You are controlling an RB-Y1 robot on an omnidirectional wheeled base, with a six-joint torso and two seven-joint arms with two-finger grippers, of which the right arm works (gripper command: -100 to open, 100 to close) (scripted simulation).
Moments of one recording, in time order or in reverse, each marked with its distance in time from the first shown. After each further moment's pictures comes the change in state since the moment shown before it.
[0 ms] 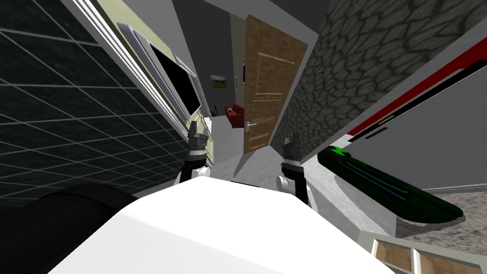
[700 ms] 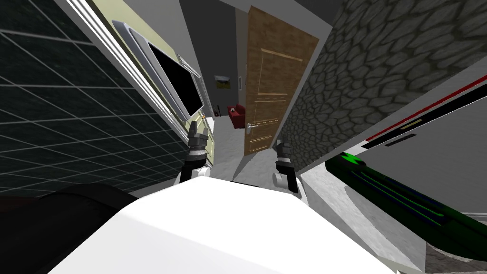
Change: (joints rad) arm -0.094 -0.027 0.017 0.175 0.005 0.013 -0.033
